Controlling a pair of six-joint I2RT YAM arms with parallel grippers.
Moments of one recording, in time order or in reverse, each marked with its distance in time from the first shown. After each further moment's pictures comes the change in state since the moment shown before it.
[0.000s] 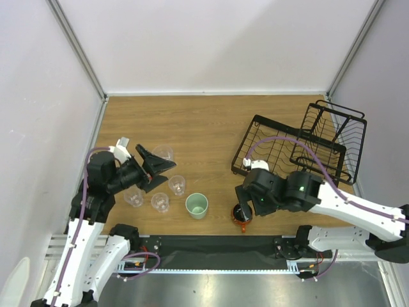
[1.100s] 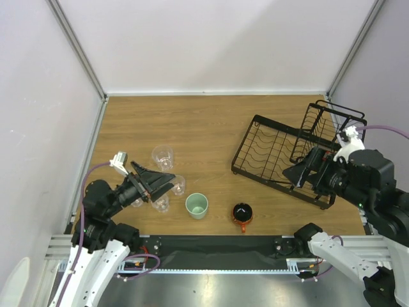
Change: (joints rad) left arm -0.133 -0.307 -0.219 0.244 -0.047 -0.177; right arm -0.654 -0.300 0.371 -0.095 -0.142 -0.085
